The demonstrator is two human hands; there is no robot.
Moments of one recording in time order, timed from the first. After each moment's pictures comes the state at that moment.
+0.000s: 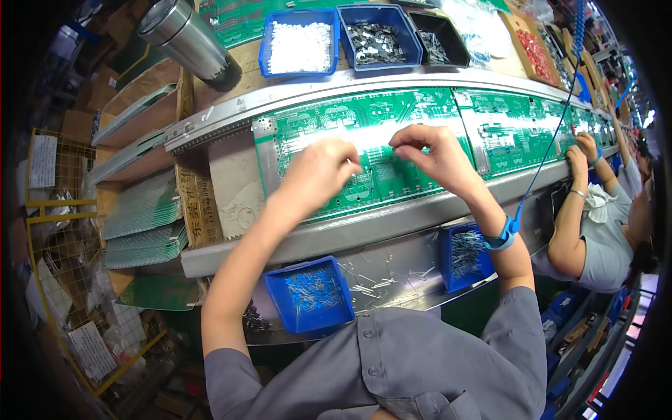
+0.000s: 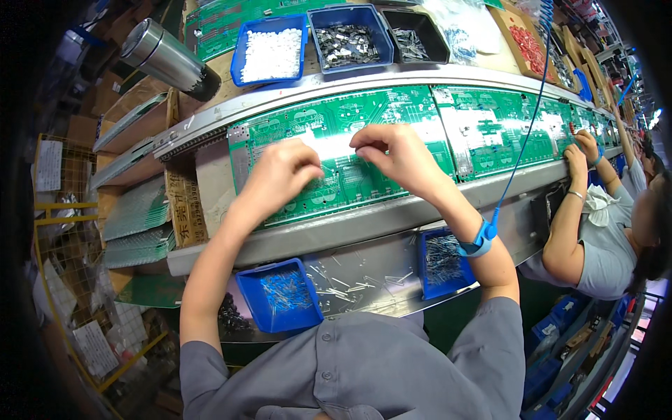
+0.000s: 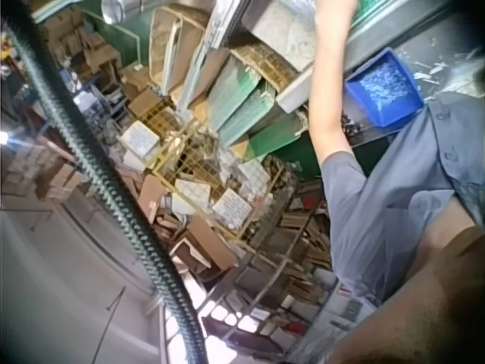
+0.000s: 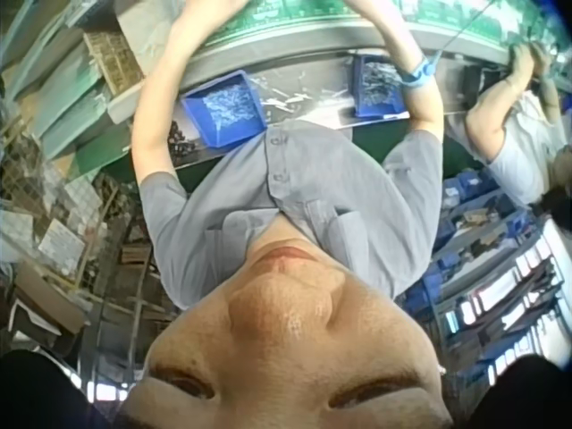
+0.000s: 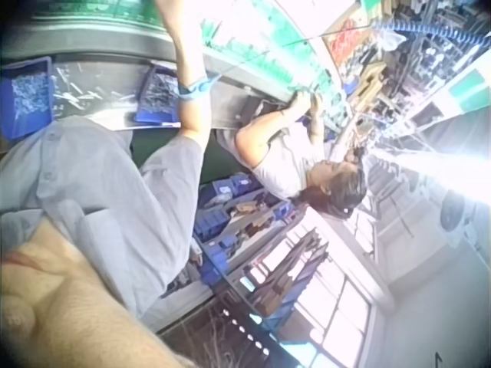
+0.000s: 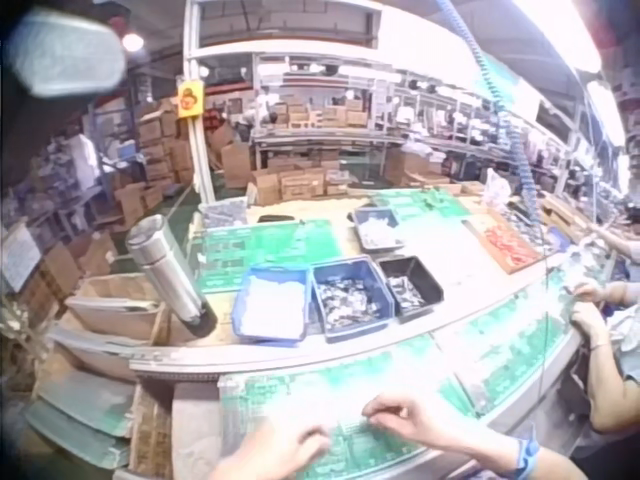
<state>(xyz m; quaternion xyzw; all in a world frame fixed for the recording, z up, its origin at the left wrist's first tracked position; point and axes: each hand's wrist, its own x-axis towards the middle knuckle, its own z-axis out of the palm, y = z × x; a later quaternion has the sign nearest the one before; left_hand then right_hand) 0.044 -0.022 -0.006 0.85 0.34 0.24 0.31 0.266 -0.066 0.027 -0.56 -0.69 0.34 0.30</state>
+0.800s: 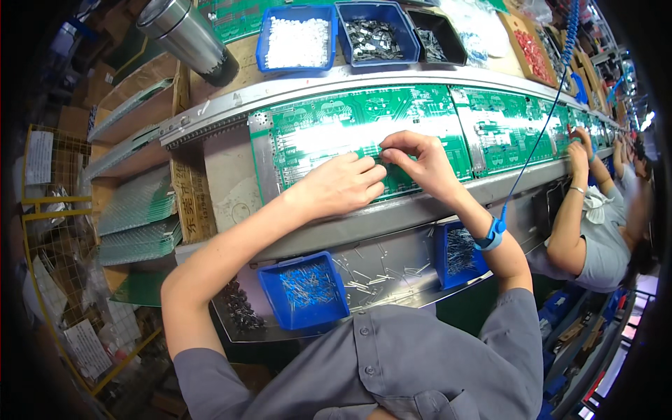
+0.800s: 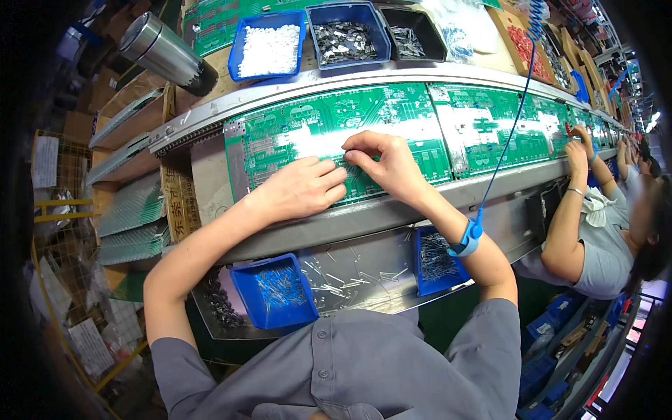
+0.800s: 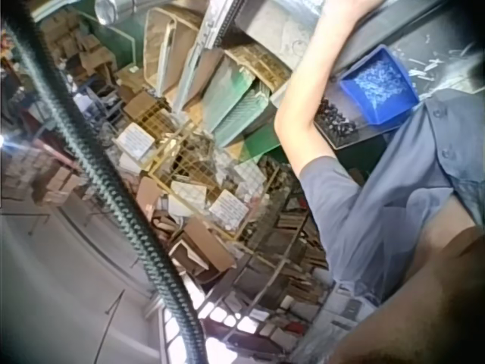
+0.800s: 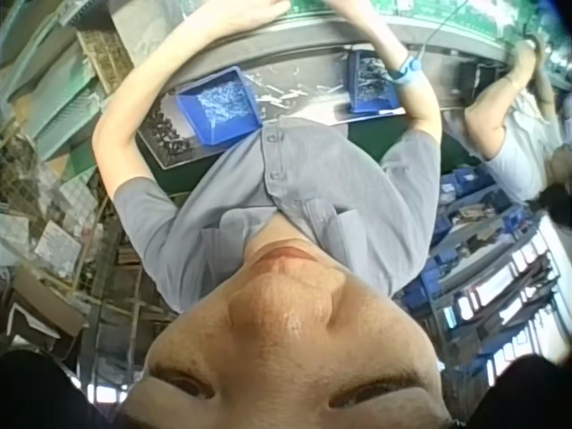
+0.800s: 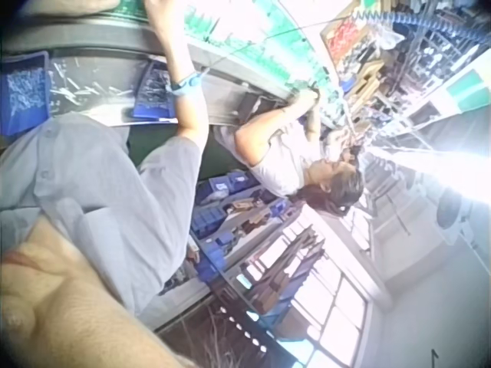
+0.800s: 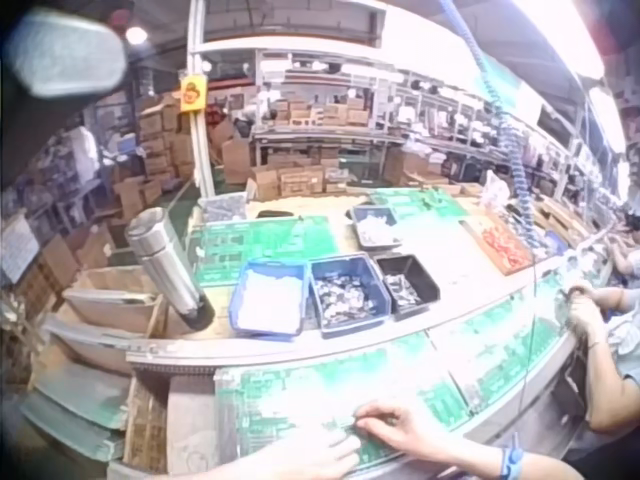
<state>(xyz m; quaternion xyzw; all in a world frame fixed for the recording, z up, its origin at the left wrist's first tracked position) 0.061 -0.034 -0.022 0.98 0.03 0.19 0.01 0.260 -0.078 -0.008 -0.56 -0.62 0.40 0.38</state>
